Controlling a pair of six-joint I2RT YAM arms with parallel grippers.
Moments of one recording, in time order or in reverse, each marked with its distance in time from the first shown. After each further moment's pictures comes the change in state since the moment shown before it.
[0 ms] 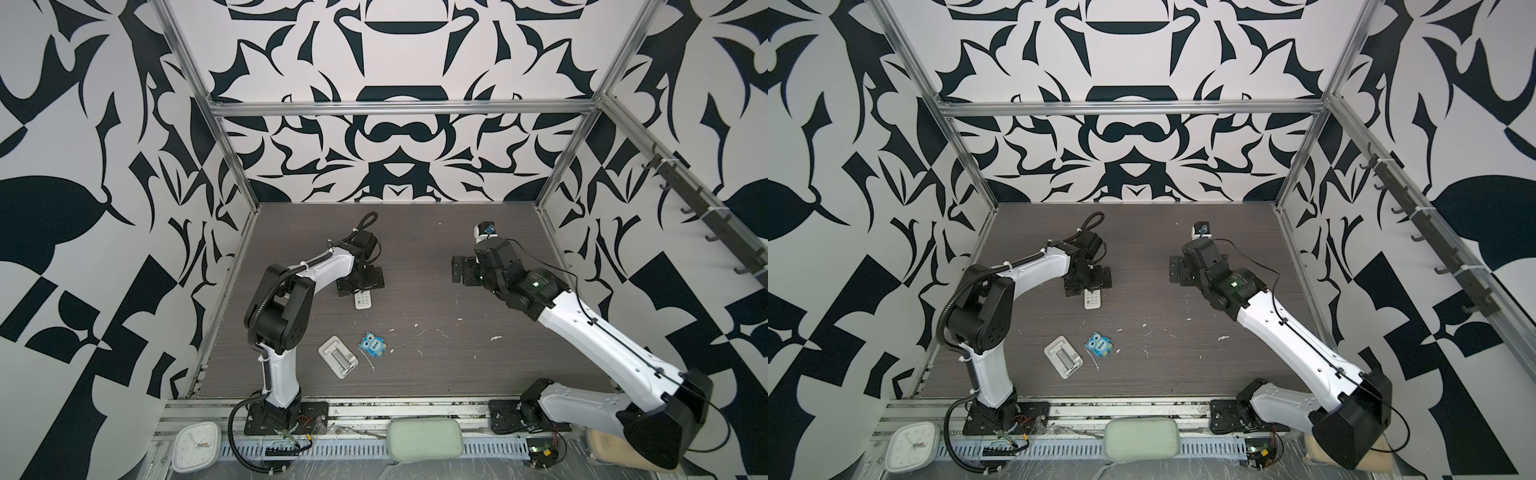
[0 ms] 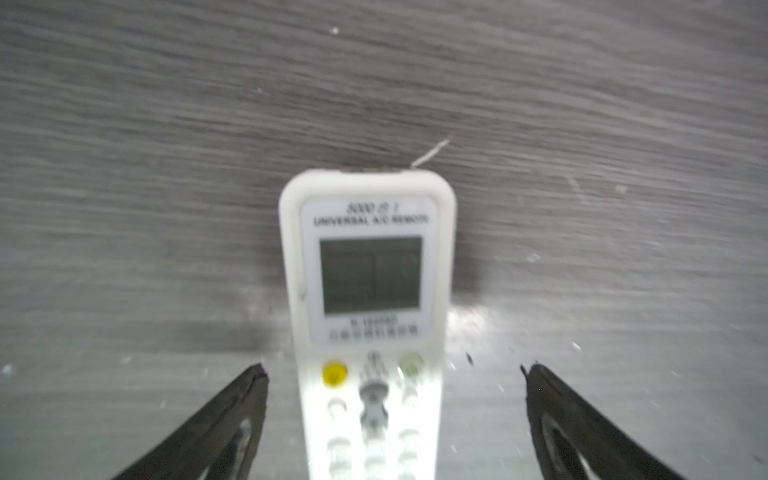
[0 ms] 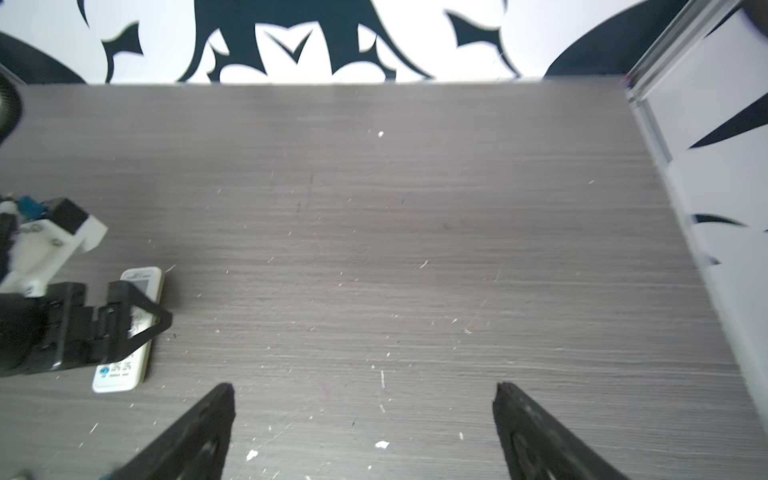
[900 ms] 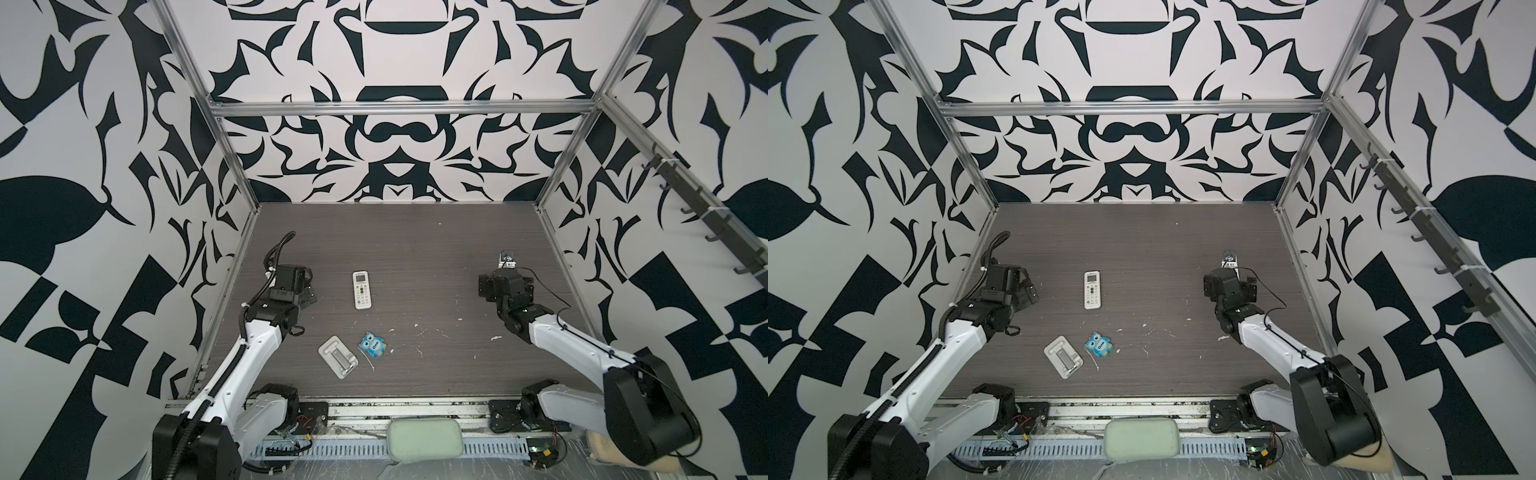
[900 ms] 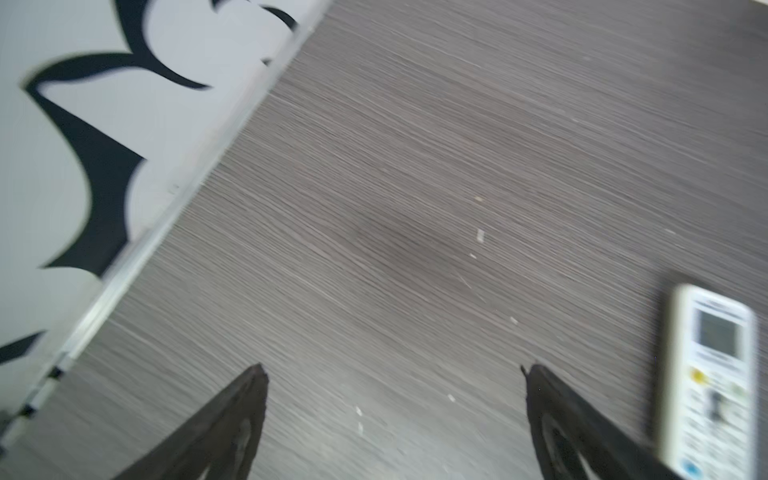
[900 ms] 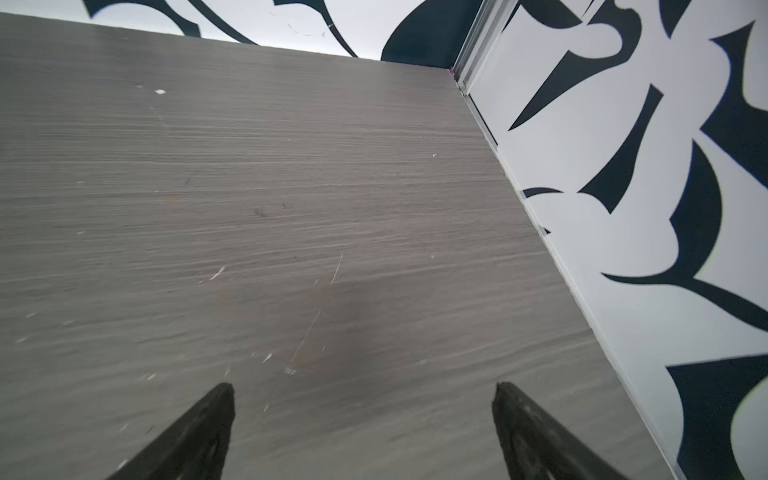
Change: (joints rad) left arm 0.306 -0.833 -0.640 0.204 -0.517 0.143; right arm -0.316 0.108 -0.562 0.743 0.145 -0.288
